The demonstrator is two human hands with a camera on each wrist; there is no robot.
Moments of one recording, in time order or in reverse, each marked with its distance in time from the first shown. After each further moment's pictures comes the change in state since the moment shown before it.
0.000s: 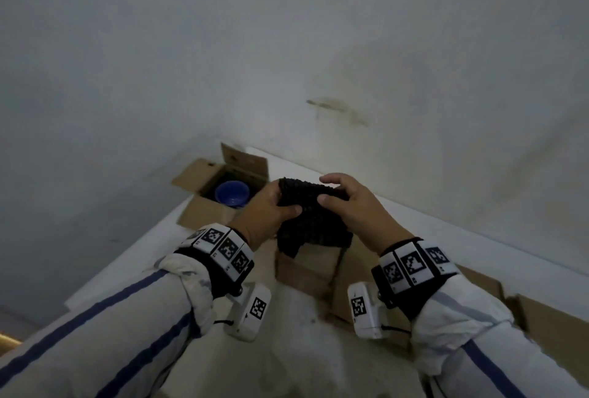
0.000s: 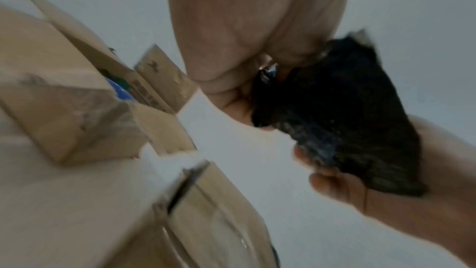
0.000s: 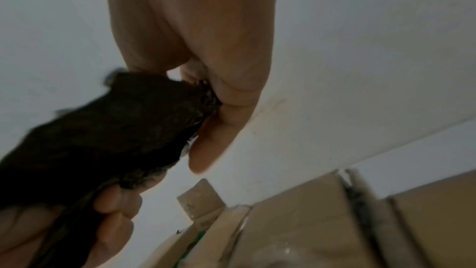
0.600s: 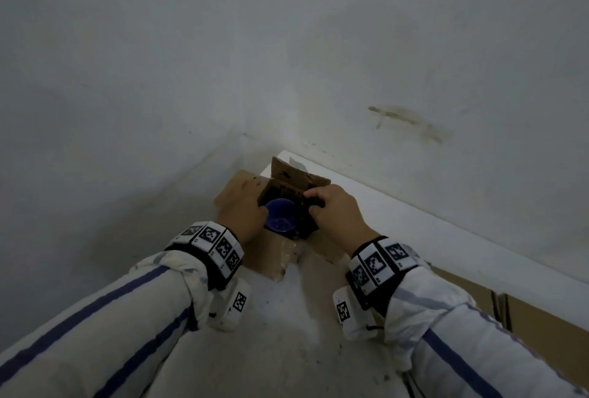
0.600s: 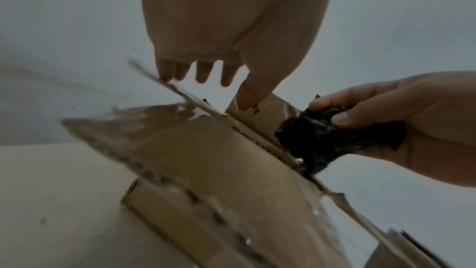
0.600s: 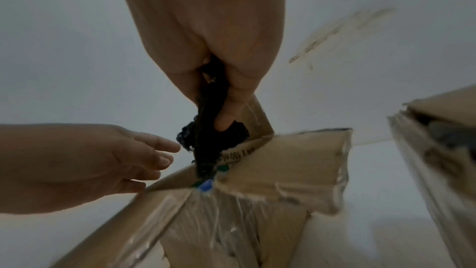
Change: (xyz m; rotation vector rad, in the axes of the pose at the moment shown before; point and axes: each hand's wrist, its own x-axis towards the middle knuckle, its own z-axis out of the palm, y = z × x) left_hand 0.090 -0.072 -0.184 0.787 0.180 -0.059; right_hand 0.136 -0.020 0.148 -0.524 0.023 0.055
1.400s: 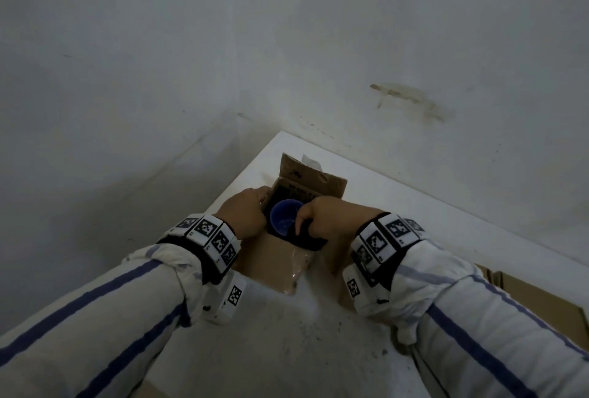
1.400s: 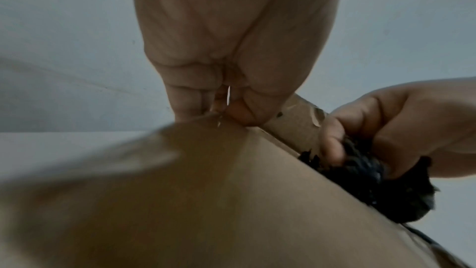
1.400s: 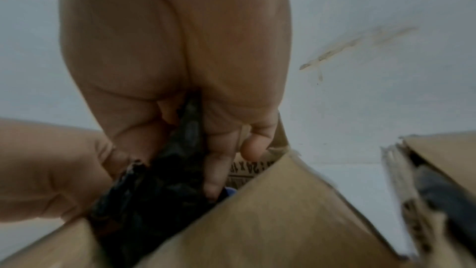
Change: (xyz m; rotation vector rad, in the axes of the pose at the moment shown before) left_hand -0.020 0.000 0.008 0.128 -0.308 0.012; right_hand -0.008 -0.008 -0.001 -0.428 -0.637 -0.087
